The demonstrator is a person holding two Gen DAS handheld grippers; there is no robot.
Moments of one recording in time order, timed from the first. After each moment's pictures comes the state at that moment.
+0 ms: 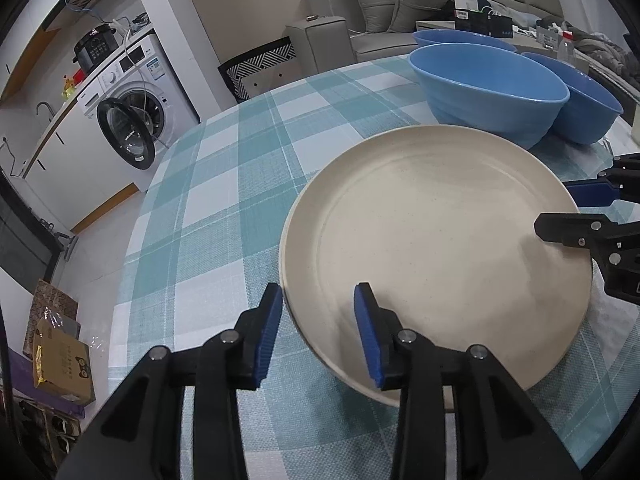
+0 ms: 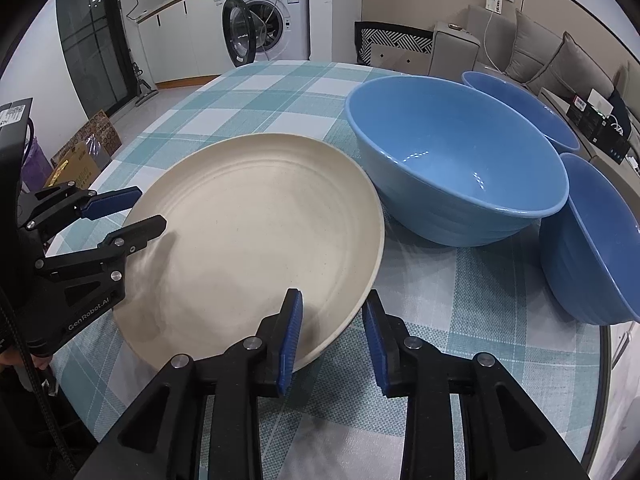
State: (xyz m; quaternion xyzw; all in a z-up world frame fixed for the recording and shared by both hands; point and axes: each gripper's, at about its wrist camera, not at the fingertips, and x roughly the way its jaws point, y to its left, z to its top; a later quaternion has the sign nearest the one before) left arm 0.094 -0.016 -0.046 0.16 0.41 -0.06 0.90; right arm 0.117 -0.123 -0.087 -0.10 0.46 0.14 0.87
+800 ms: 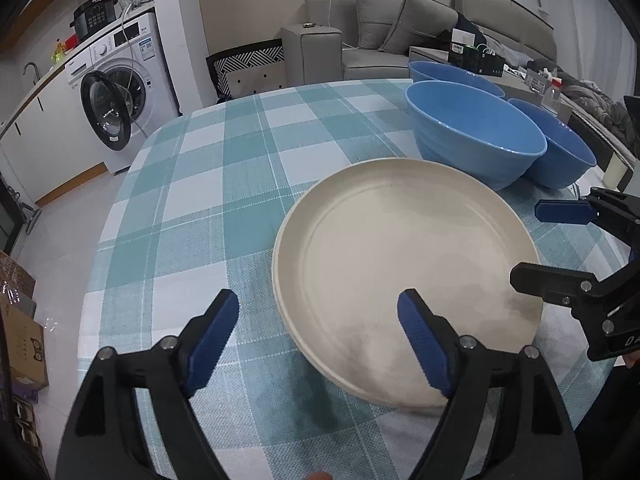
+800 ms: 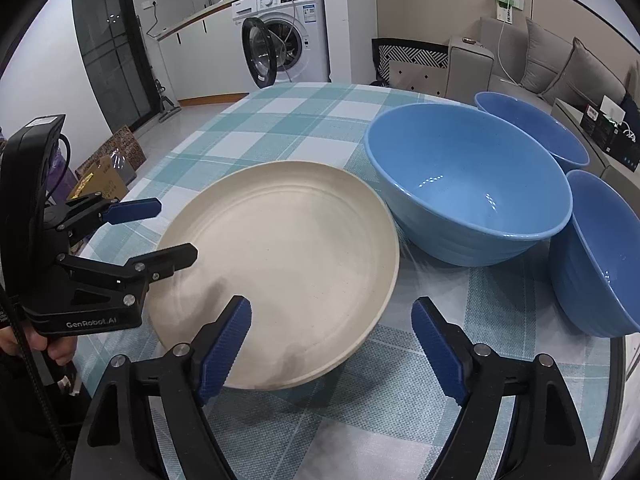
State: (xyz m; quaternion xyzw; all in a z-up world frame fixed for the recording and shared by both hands) left arm 0.091 0.004 -0.026 0.06 0.41 -0.12 0.90; right arm 0.104 -0.125 -0.065 -0.08 0.42 0.19 0.88
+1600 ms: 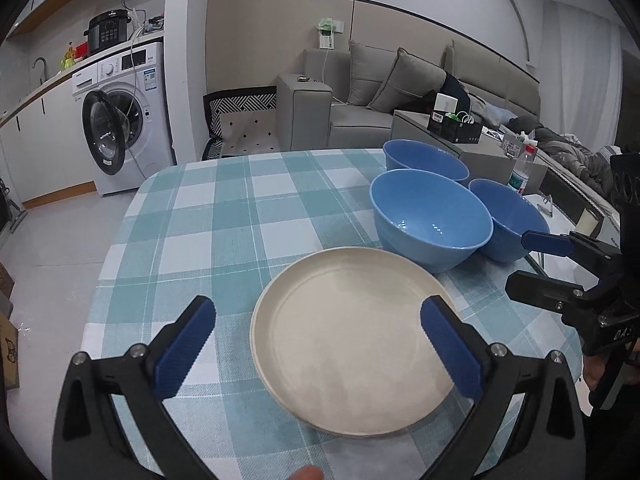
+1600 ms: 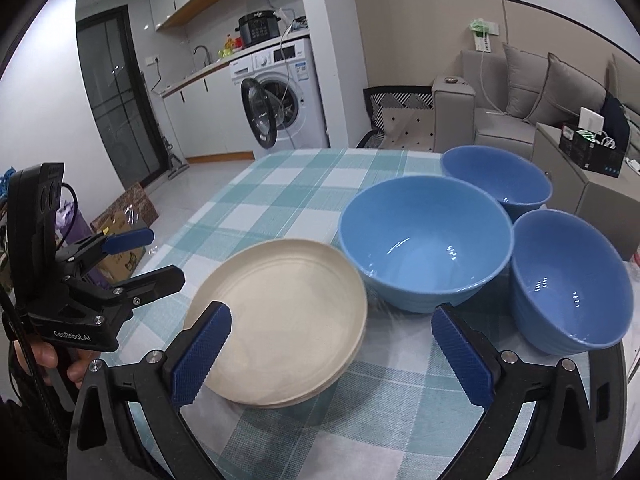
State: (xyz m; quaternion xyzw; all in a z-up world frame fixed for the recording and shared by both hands) left arm 0.079 -0.001 0.038 0.00 0.34 -0.15 0.93; right arm 0.085 -0.173 -0.001 0.00 0.34 0.19 0.92
